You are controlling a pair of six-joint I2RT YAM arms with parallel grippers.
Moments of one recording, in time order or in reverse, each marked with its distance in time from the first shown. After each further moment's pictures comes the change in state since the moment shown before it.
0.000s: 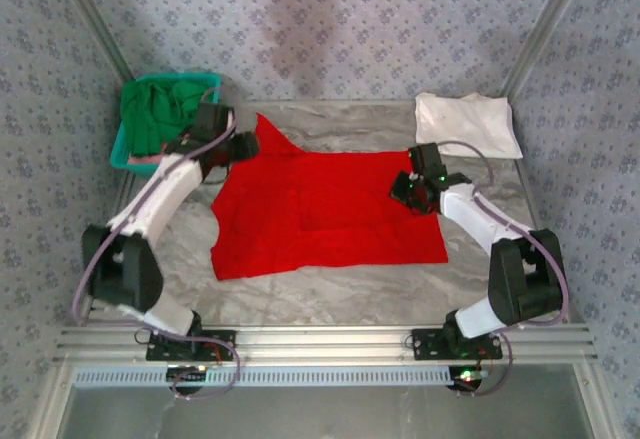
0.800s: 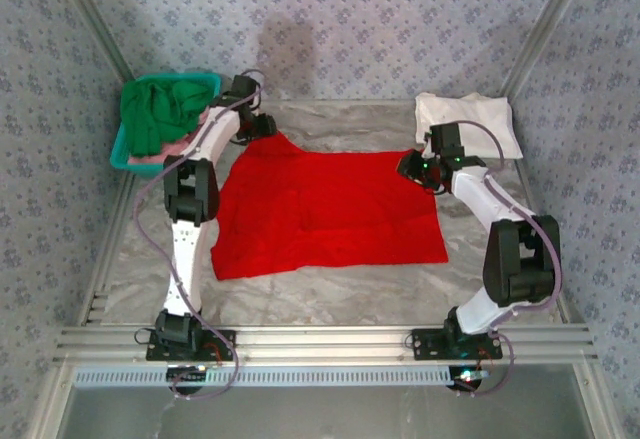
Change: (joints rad) left arm 0.054 0.866 0.903 -0.310 0.061 0.059; right arm -0.145 0.096 0.105 0.044 -0.130 -0.155
